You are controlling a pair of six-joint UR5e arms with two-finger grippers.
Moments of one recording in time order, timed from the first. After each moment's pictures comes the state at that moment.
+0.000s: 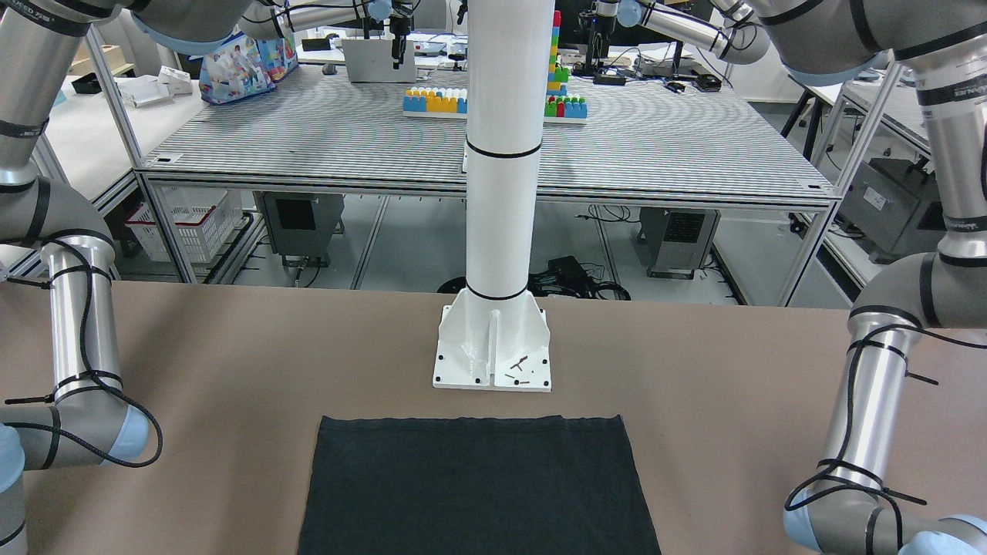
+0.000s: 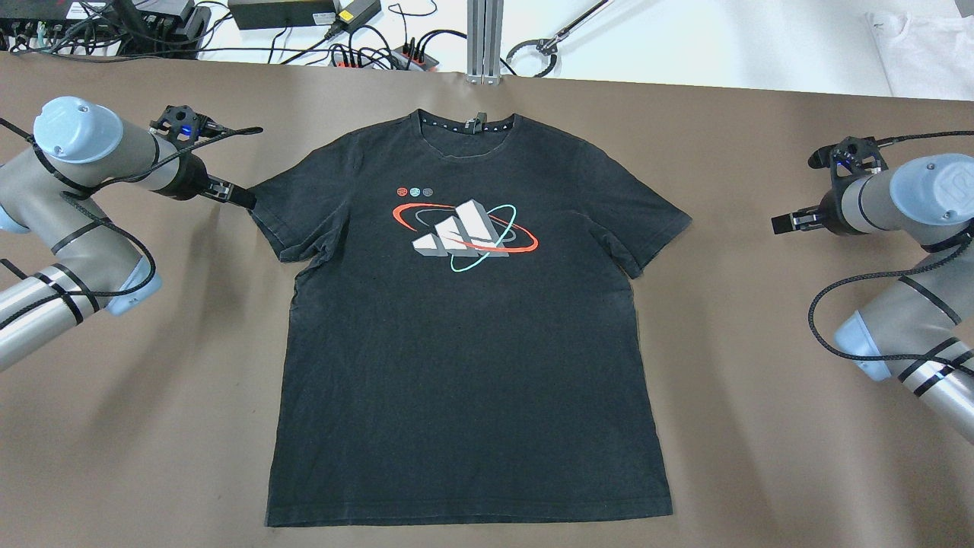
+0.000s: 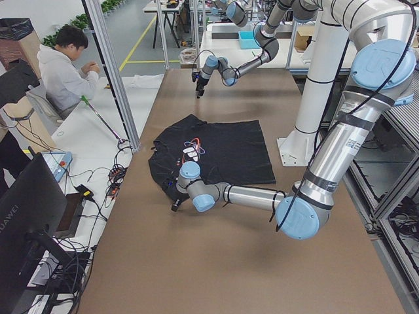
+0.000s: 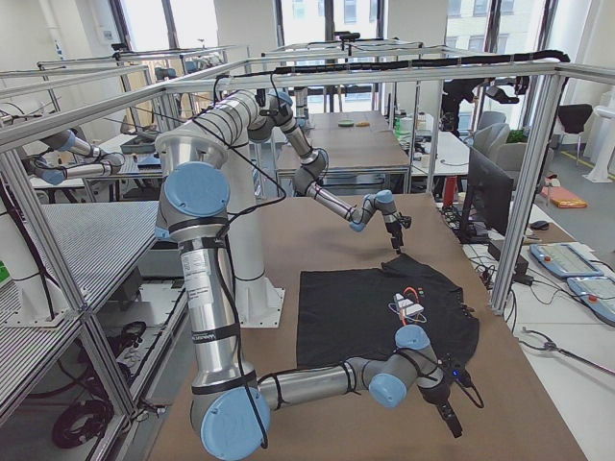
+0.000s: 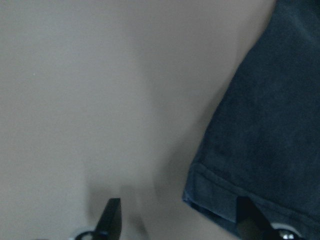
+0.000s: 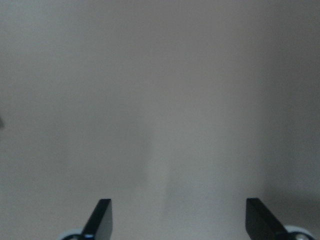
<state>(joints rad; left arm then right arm) -0.98 -2.07 -1.14 -2.41 -2.03 -0.68 1.05 -1.31 1.44 -0.97 1.83 0.61</state>
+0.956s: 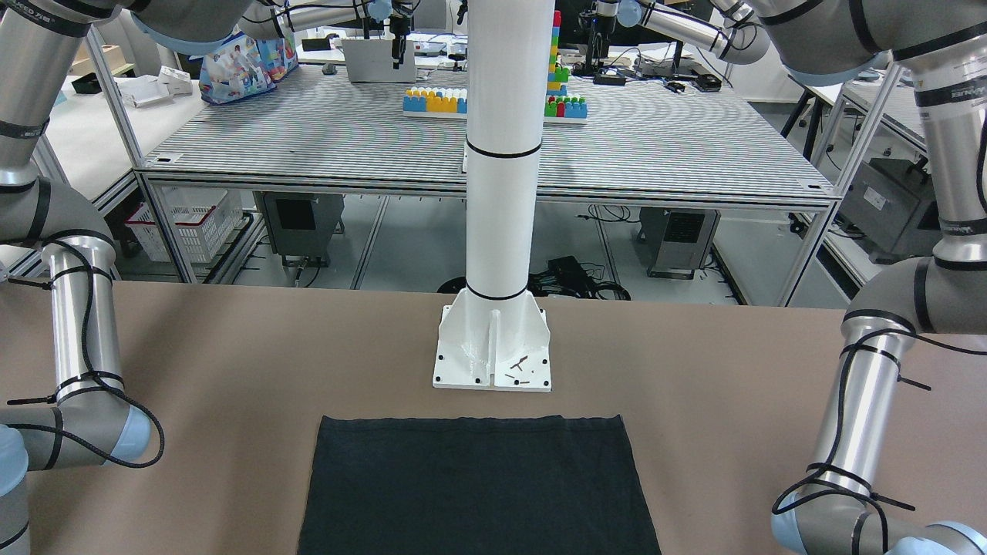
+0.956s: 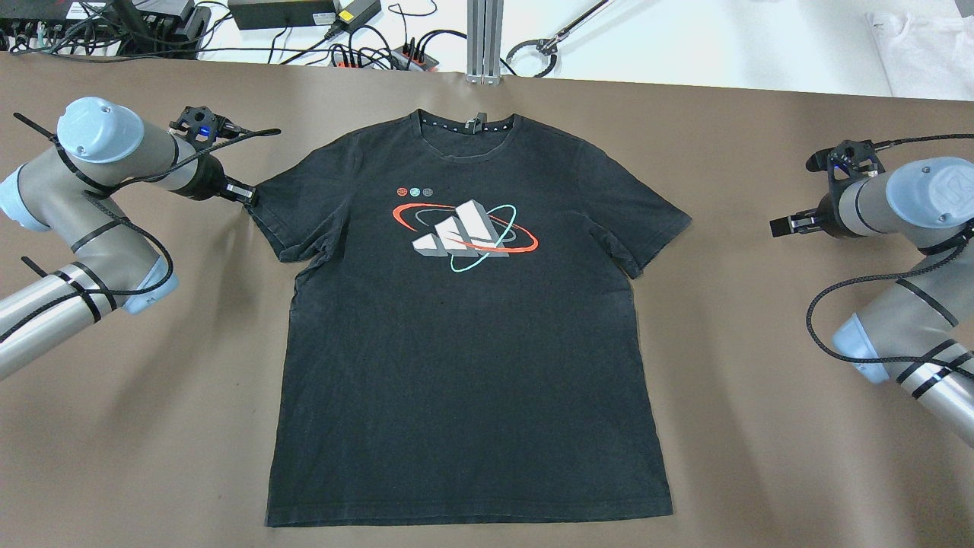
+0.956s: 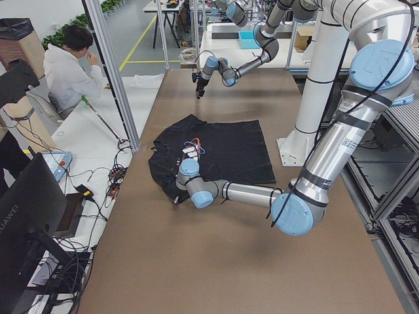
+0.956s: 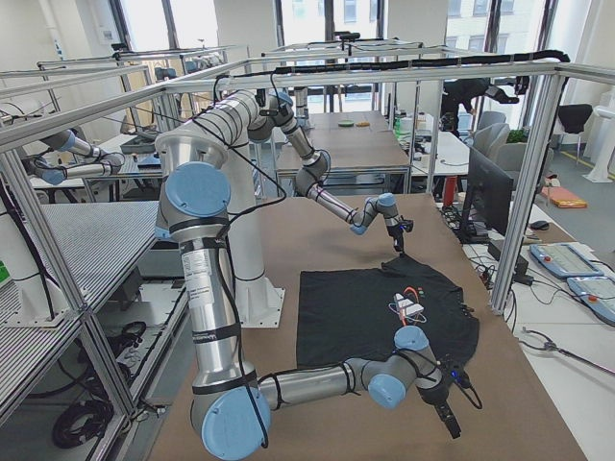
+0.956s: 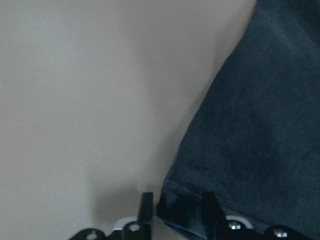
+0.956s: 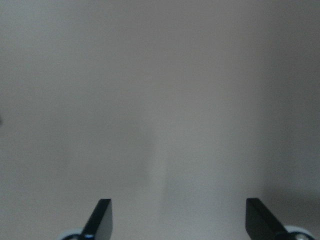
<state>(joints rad) -0.97 -2.11 -1.12 -2.41 -2.03 -0.69 1.04 -1.31 1.44 -0.97 1.83 0.61</state>
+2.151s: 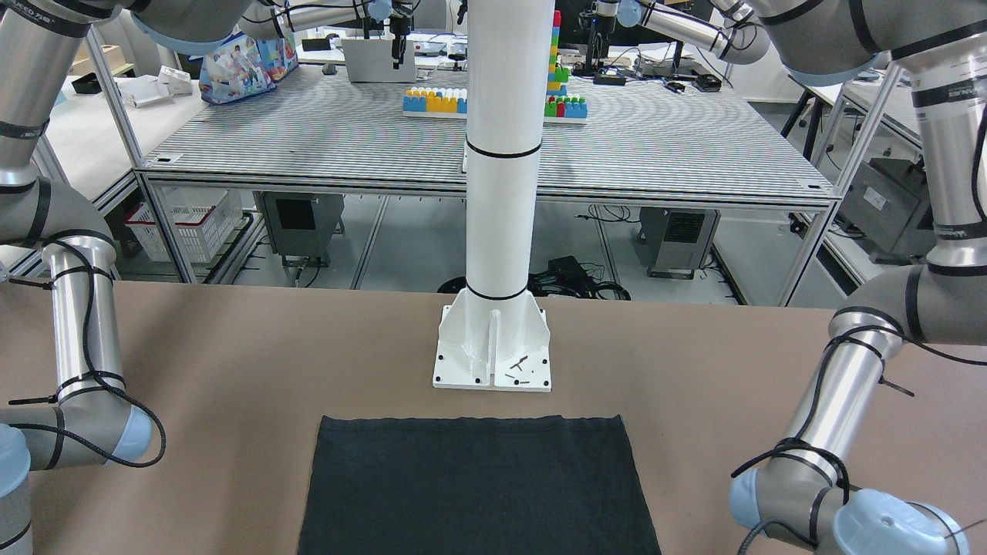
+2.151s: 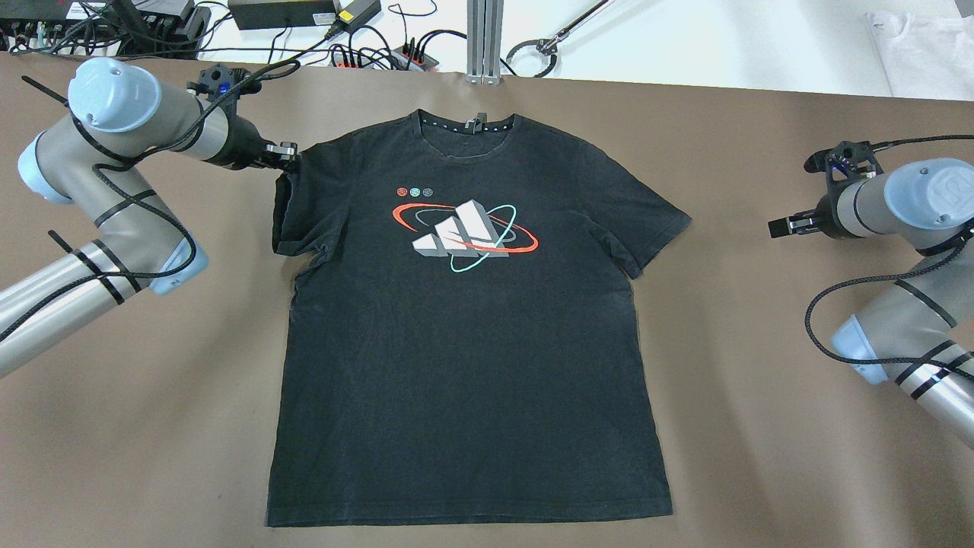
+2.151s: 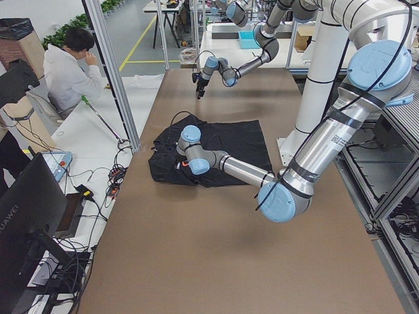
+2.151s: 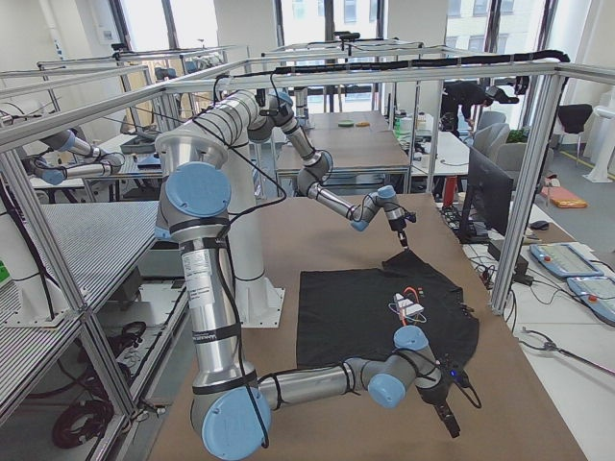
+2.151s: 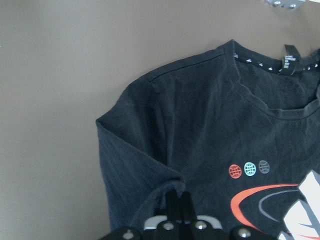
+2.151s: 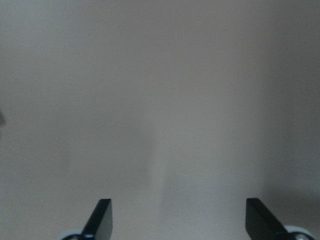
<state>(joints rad) -0.93 -2.25 -1.26 -2.30 -1.99 -1.11 1.04 -1.31 1.44 -0.96 1.83 0.61</state>
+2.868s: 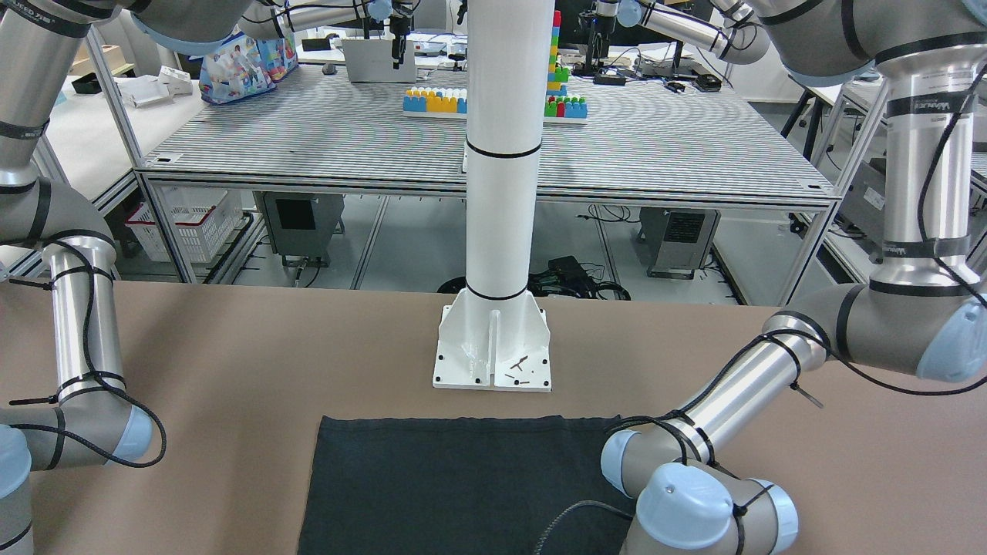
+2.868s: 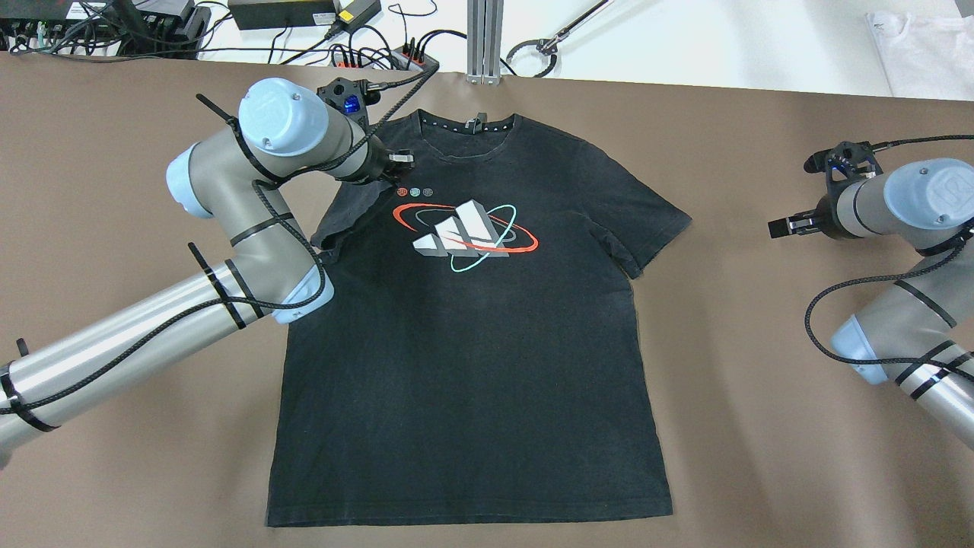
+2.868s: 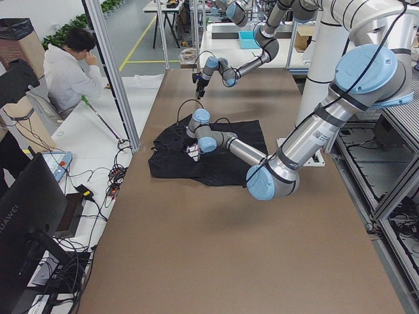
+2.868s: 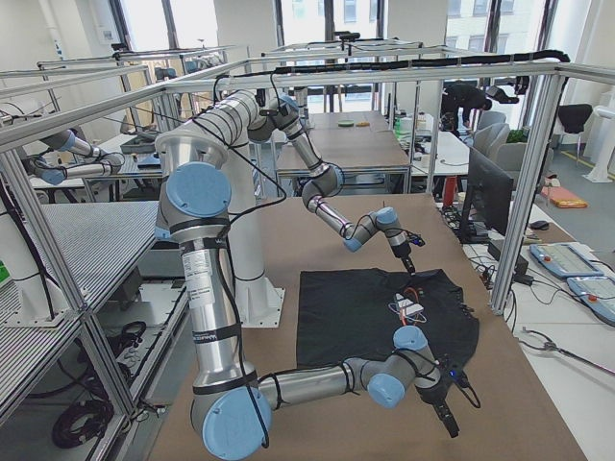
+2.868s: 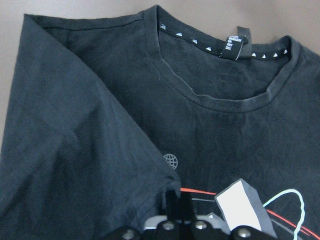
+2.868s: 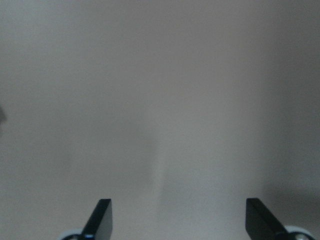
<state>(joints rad) -0.76 -2.43 -1.18 -2.16 -1.75 -1.26 1.04 -1.31 1.44 -0.97 1.82 0.61</state>
